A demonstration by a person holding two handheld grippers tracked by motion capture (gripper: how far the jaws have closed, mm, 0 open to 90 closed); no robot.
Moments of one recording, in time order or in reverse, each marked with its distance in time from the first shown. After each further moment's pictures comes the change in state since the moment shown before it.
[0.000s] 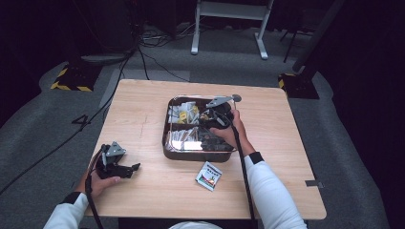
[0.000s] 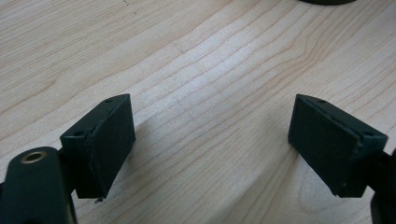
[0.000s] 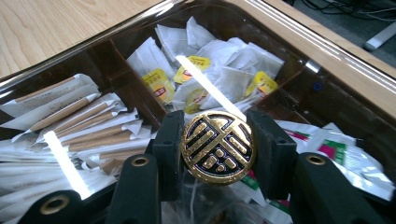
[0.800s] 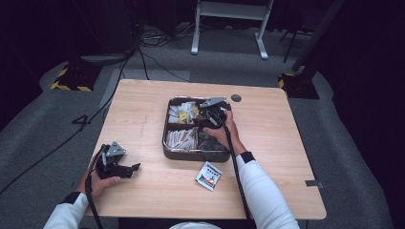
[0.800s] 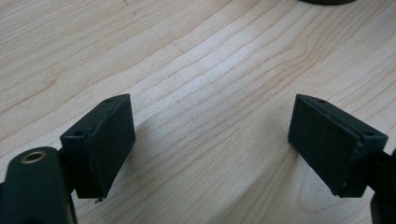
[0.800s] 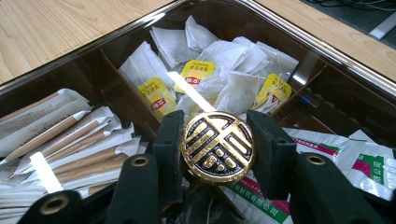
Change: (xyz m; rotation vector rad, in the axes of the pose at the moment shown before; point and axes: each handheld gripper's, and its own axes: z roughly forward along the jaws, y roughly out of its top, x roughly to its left) left arm 0.000 0.000 0.000 0.000 0.000 0.000; right arm 0.005 0.002 0.026 0.001 -0.010 0.049
